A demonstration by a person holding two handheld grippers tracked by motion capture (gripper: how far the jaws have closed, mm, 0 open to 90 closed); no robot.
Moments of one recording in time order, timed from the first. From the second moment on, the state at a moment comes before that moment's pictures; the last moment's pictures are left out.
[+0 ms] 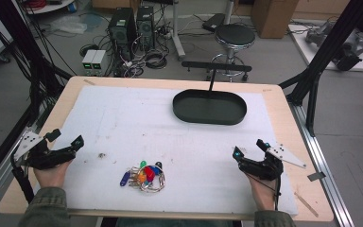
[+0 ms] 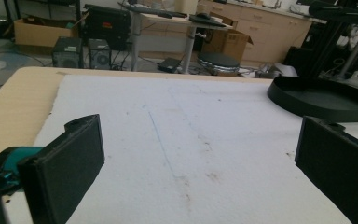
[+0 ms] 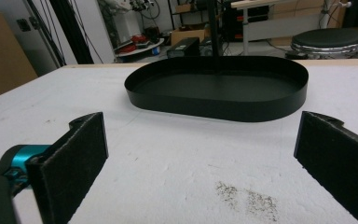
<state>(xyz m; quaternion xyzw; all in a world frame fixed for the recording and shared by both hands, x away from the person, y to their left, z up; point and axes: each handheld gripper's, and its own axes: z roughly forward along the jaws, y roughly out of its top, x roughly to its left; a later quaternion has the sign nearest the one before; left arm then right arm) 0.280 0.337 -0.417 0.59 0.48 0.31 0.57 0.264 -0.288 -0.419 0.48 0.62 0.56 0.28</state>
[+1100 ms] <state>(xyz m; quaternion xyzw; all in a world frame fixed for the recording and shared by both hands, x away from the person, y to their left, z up) 0.286 0.274 -0.402 0.69 0.41 0.22 0.55 0.266 -0.287 -0.421 0.48 0.63 0.55 0.27</state>
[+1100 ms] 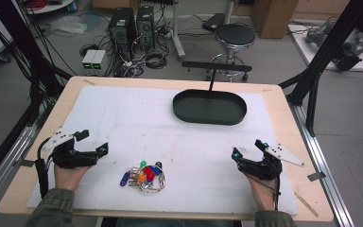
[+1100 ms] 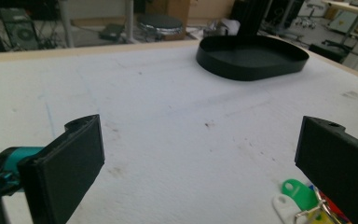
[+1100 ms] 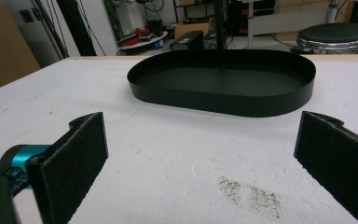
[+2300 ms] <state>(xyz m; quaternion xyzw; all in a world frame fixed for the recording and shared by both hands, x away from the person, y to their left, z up) 0.291 0.207 -0.416 0.80 0.36 0.13 0.47 0.266 -0.286 -0.421 0.48 0.64 0.55 0.27</state>
